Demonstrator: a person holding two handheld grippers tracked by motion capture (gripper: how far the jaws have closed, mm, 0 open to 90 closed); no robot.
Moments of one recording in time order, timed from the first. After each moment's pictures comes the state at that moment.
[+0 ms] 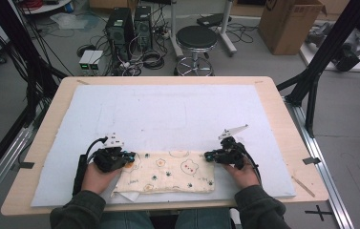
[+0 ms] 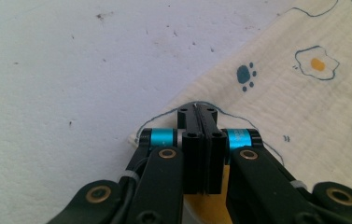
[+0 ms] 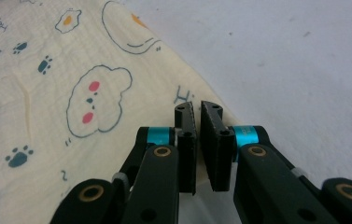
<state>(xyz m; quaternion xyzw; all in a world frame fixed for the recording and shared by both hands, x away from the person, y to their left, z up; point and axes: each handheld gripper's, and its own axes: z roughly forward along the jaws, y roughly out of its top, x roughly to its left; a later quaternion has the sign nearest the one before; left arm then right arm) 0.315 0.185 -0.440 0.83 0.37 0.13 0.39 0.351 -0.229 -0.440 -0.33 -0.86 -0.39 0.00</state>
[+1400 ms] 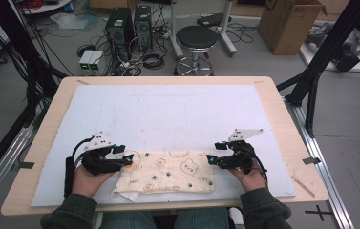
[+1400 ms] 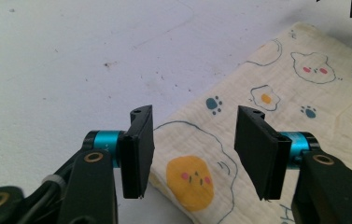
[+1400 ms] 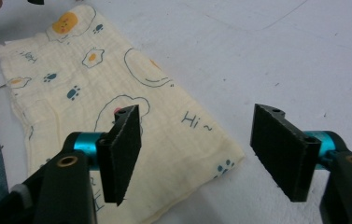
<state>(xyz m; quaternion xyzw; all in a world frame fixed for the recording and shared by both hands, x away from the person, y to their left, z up) 0.291 0.204 -0.411 0.80 0.35 0.14 0.47 0.326 -0.241 -0.415 -0.31 -0.83 -0.45 -0.06</state>
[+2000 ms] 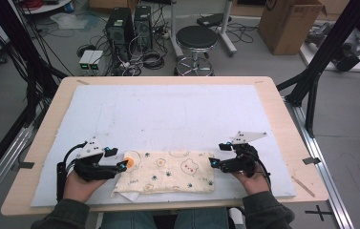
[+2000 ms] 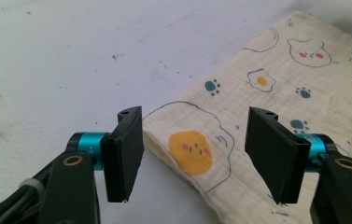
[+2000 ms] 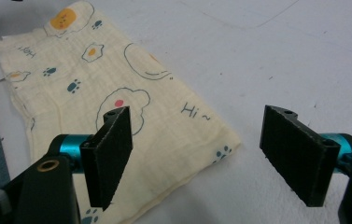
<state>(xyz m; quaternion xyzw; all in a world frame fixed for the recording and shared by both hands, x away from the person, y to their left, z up) 0.273 0.216 -0.408 0.80 0.35 0.16 0.46 0.316 -0.247 -0.413 -0.31 -0.83 -0.45 -0.08</state>
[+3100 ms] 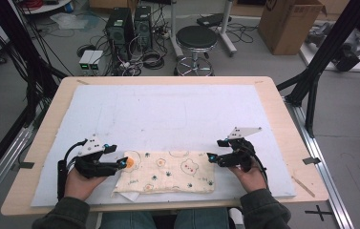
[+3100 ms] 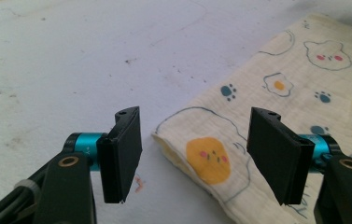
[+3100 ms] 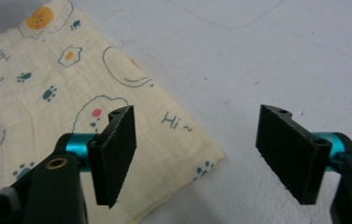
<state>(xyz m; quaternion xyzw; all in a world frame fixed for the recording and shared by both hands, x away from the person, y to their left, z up) 0.286 0.215 -0.410 0.80 0.35 0.18 0.46 0.334 -0.240 -0.413 -0.32 -0.84 -0.43 -0.09</state>
